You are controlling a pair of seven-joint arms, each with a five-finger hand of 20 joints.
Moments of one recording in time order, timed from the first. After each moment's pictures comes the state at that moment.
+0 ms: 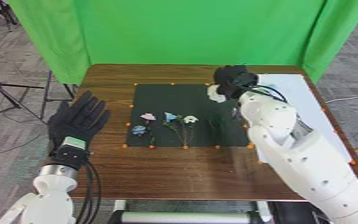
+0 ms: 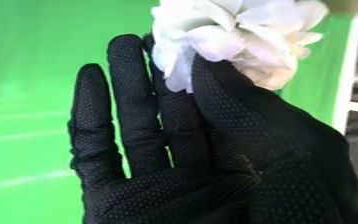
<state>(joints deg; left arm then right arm) 119.0 -51.4 -86.3 -121.6 3.5 12.8 24.0 -67.4 -58.6 55.9 -99.7 -142.2 -17.8 18.9</state>
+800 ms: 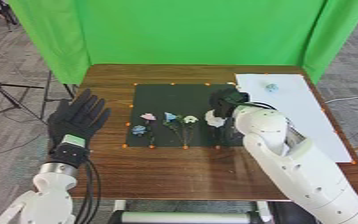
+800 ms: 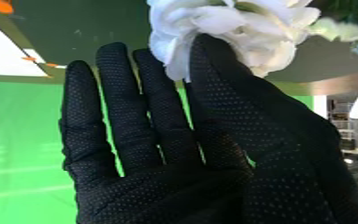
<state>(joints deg) 118.4 -50.8 -86.3 -121.6 2.2 13.1 24.4 -70.1 -59.5 55.4 -99.2 -142.1 -29.1 17.9</state>
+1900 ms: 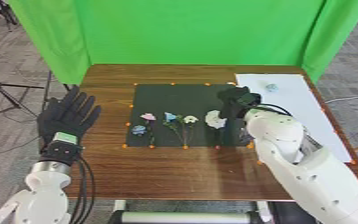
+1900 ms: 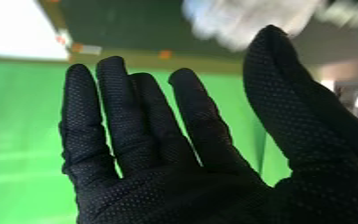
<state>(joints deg) 119.0 -50.6 -88.2 -121.9 0.9 14.6 26.5 -76.1 -56.1 60.8 -104.5 -143.5 -23.4 16.7</state>
